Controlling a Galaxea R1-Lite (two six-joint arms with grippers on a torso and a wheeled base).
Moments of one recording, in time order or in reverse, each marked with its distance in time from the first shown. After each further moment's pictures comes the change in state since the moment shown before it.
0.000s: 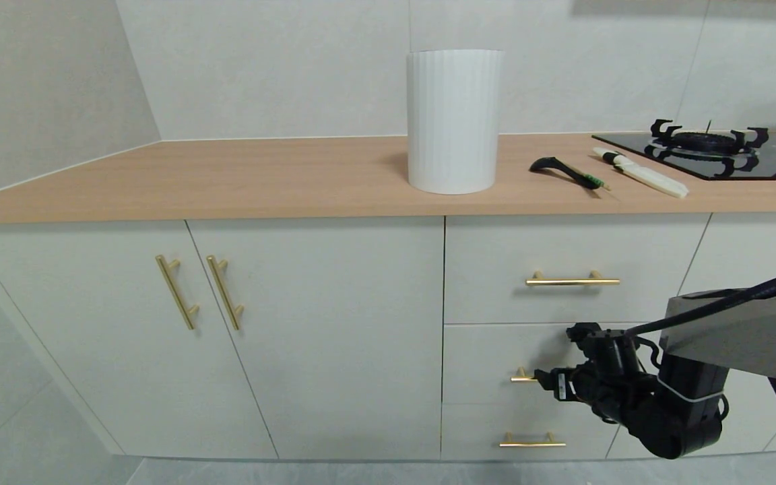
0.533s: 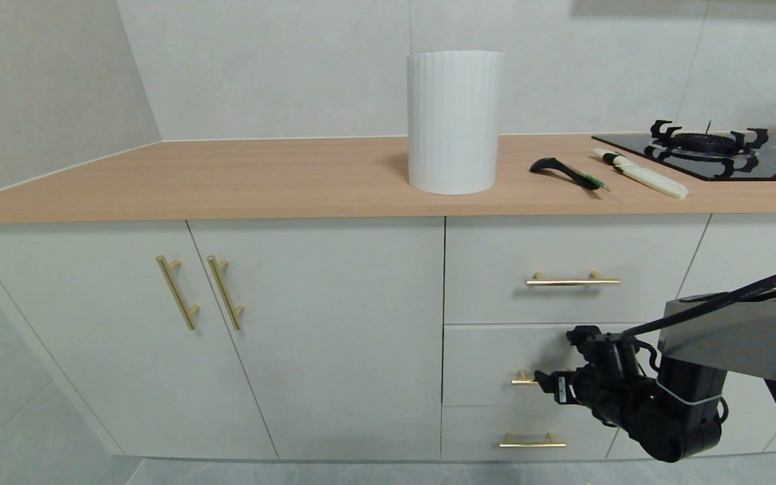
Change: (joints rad) left arm 0.000 0.000 0.000 0.000 0.000 0.000; right arm 0.000 0.023 0.017 -0.001 -0.001 -0.009
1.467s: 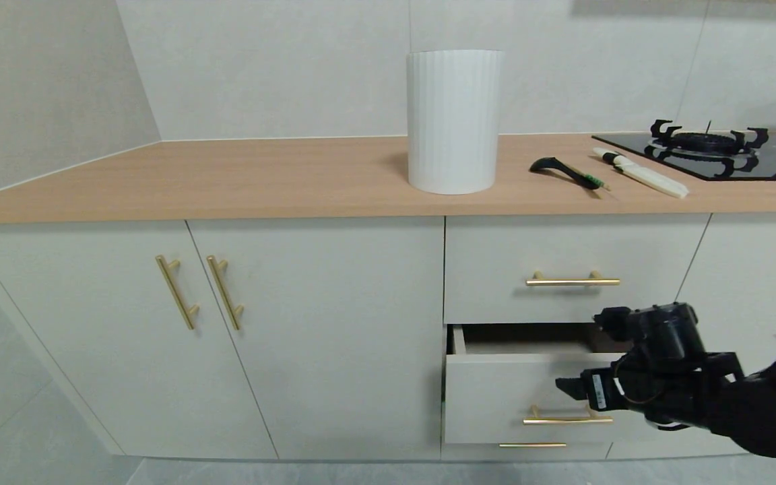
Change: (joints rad) left arm 0.000 0.000 0.000 0.000 0.000 0.000; right arm 0.050 -0.561 0.154 0.487 0.069 -0.013
